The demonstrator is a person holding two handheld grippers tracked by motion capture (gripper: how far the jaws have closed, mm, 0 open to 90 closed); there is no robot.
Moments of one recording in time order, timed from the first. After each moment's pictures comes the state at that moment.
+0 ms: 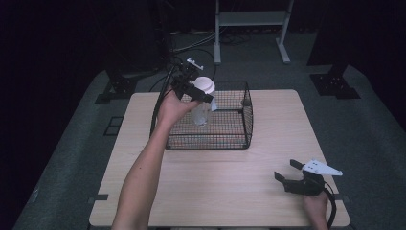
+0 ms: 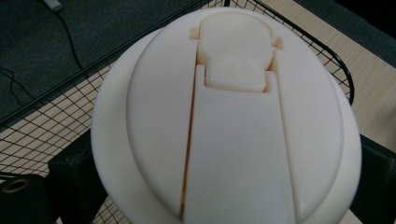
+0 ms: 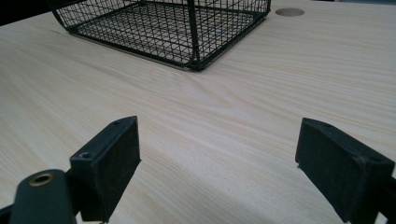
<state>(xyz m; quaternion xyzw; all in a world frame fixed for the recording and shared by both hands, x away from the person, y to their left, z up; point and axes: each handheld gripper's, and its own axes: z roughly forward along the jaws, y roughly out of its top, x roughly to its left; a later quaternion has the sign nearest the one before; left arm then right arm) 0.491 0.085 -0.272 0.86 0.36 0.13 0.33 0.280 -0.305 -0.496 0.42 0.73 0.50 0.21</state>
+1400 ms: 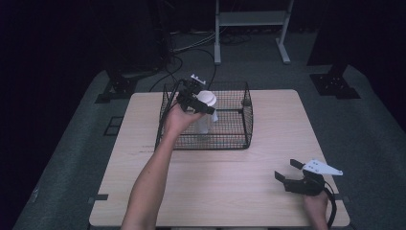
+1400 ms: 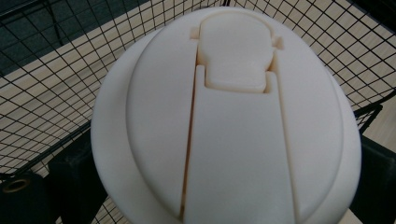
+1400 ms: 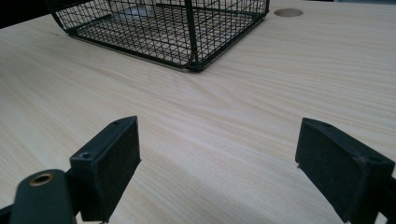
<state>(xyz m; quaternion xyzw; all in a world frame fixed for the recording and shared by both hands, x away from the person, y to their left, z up) 0.501 0.080 -0.334 0.86 0.38 0.10 0.32 0.281 -0.307 -0.496 0.42 0.73 0.50 0.21</state>
